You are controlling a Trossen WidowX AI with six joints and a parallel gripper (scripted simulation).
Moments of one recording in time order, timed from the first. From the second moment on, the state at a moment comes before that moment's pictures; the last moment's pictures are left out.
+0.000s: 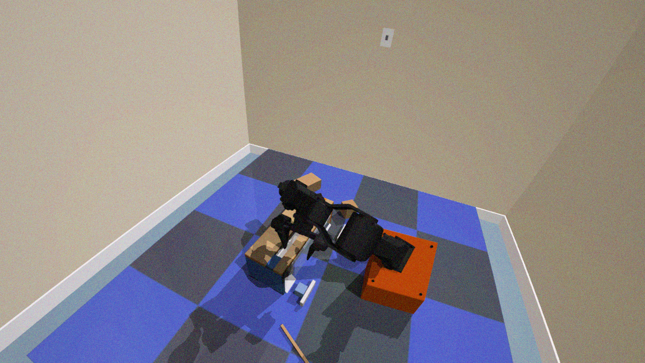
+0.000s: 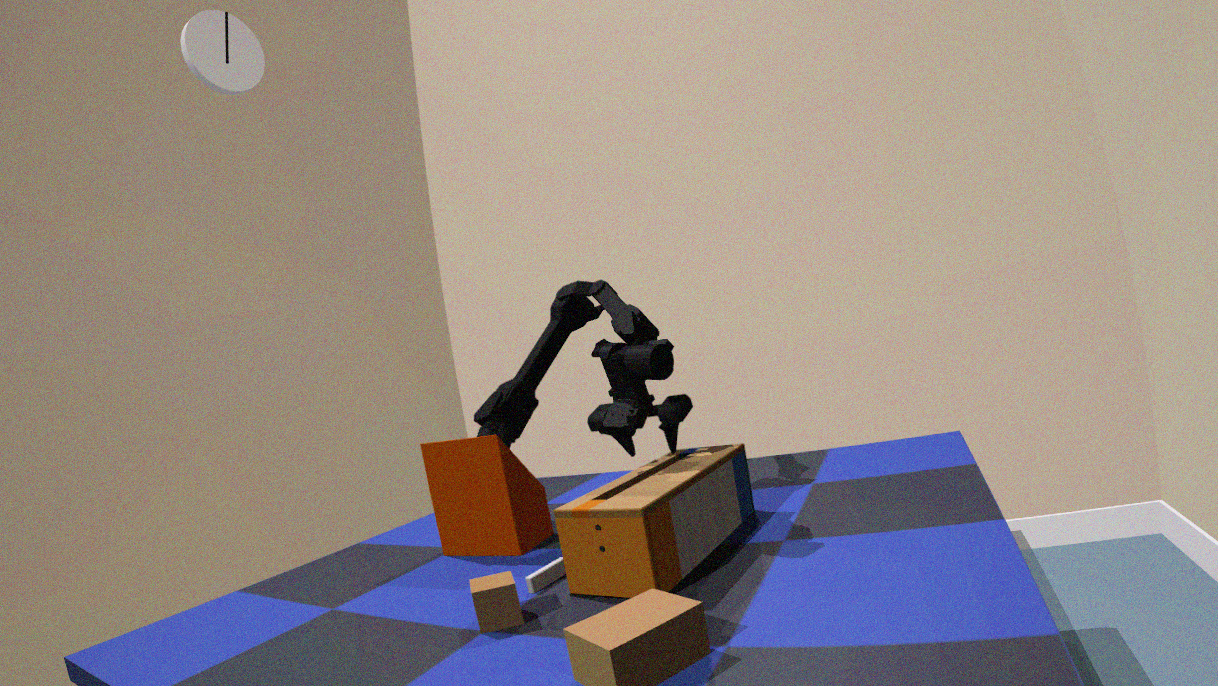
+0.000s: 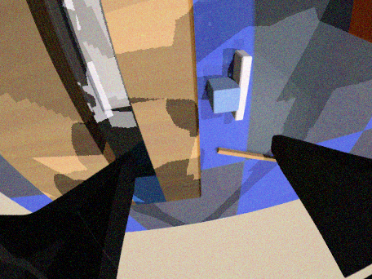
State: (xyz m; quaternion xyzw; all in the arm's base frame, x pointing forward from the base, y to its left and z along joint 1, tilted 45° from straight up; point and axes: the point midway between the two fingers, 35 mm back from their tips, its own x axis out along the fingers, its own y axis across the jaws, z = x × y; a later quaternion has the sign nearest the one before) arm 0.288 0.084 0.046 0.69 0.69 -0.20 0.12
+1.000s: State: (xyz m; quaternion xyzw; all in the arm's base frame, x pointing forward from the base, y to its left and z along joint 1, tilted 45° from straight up) arm 0.278 0.090 0.064 0.44 0.68 0.20 0.55
